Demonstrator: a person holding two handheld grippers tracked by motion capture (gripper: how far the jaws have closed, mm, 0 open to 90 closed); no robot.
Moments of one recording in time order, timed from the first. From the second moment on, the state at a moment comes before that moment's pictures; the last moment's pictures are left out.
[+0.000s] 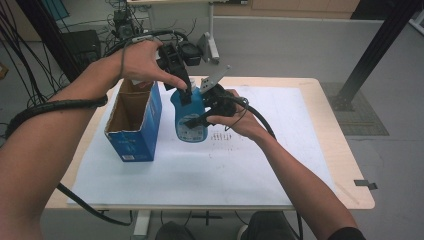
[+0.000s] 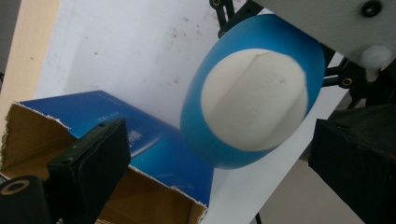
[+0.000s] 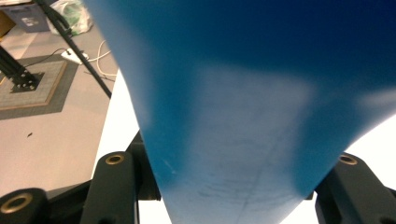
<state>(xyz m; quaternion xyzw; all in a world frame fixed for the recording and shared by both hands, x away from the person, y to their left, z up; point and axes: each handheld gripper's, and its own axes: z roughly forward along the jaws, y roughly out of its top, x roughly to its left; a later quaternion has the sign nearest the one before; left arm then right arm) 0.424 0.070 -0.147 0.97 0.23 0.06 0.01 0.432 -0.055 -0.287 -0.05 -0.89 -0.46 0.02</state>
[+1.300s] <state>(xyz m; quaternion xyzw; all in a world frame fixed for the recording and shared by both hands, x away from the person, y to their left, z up) 0.420 0.061 -0.157 0.98 0.19 0.02 0.01 0.421 -0.044 -0.269 0.00 -0.88 -0.47 0.03</state>
